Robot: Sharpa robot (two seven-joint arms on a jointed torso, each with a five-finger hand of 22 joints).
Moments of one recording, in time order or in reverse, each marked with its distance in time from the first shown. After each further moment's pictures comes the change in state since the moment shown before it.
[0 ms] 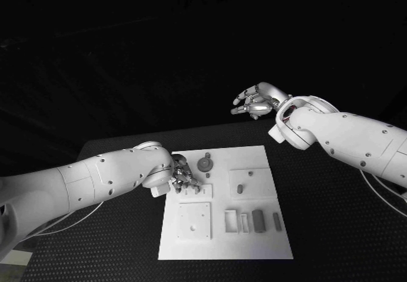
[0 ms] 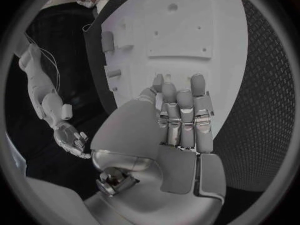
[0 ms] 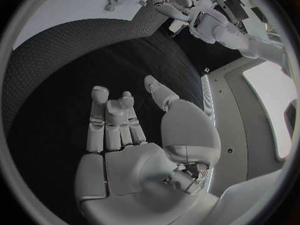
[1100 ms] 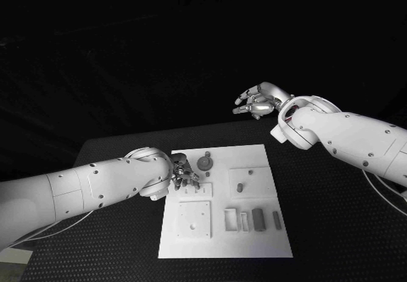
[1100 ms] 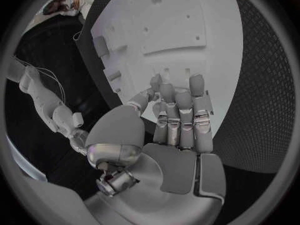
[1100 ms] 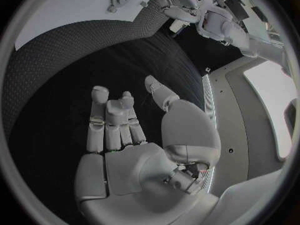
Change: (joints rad) left arm -0.016 -0.066 -0.004 0.128 -0.180 -0.139 0.036; left_hand -0.336 -0.012 0.309 -0.334 0.000 0.002 -0.002 0.028 -0.015 0.016 -0.002 0.006 -0.008 0.017 0.000 0.008 -0.022 0.000 0.025 -0.014 0.024 0.001; right arm -0.007 -0.013 0.000 0.005 0.003 0.000 0.000; right_hand -0.008 0.000 -0.003 0.003 0.000 -0.003 -0.001 0.000 -0.001 0.000 0.000 0.000 -0.002 0.000 0.000 0.000 0.000 0.000 0.000 0.000 0.000 0.000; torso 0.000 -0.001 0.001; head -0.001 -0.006
